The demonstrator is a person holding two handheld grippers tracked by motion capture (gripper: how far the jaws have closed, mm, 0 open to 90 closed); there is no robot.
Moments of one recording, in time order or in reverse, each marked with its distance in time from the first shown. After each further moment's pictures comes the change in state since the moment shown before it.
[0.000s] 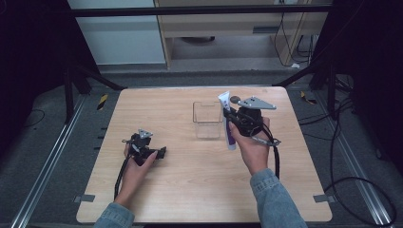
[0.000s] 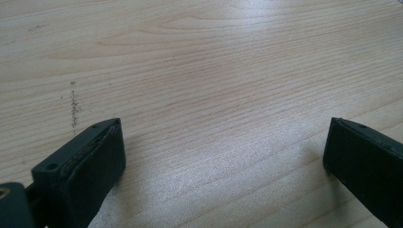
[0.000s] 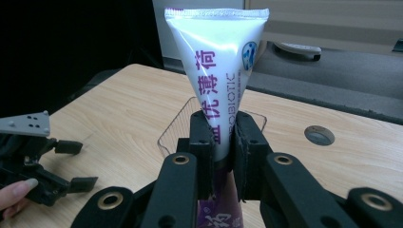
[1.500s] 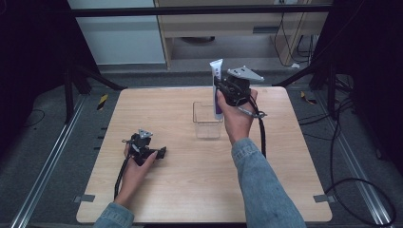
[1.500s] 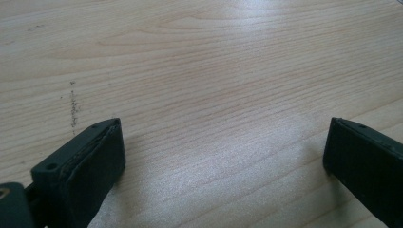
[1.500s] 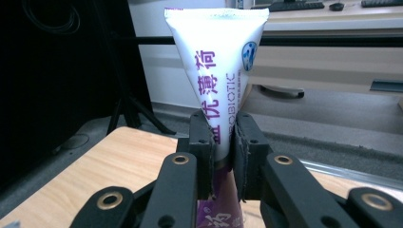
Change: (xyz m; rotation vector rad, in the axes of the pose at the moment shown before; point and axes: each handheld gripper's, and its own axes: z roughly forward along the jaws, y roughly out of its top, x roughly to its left) left arm 0.000 0.000 0.000 -0.003 -0.001 -0.001; right arm 0.004 0.067 0.047 -0.166 -0.064 0.045
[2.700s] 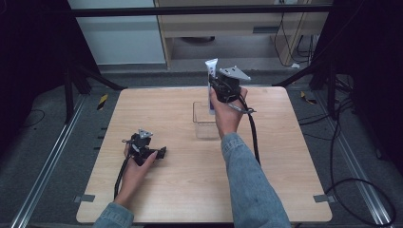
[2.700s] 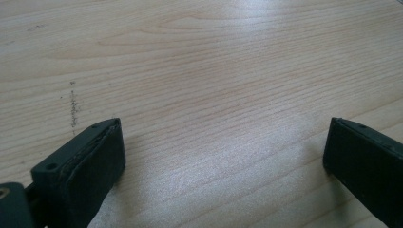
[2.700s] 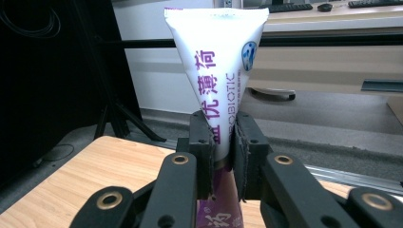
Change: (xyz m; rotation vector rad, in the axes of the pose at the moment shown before) left arm 0.000 0.000 0.000 0.000 0.000 -0.001; right arm -0.001 -0.018 0.047 -0.025 -0.045 0.010
